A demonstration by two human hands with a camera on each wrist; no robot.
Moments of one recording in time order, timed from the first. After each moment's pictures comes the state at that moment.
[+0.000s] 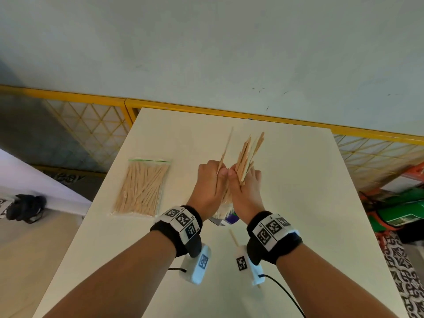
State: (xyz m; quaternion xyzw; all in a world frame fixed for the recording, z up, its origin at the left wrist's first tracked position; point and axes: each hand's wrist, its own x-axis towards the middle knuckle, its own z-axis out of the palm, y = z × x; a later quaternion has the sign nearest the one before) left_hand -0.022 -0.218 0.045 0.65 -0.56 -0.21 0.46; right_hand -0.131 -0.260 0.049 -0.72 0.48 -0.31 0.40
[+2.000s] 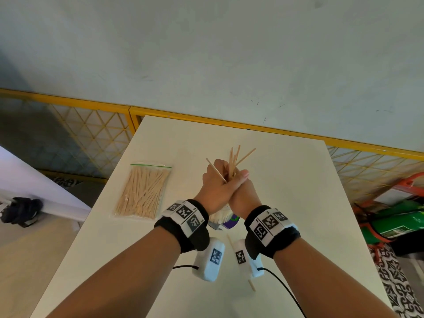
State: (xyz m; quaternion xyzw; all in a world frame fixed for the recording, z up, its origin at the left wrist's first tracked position) left_hand -0.039 -0.223 0.093 0.65 -0.43 -0.37 0.50; right_hand -0.123 -0.263 0.071 -0.77 0.44 -0.20 0.41
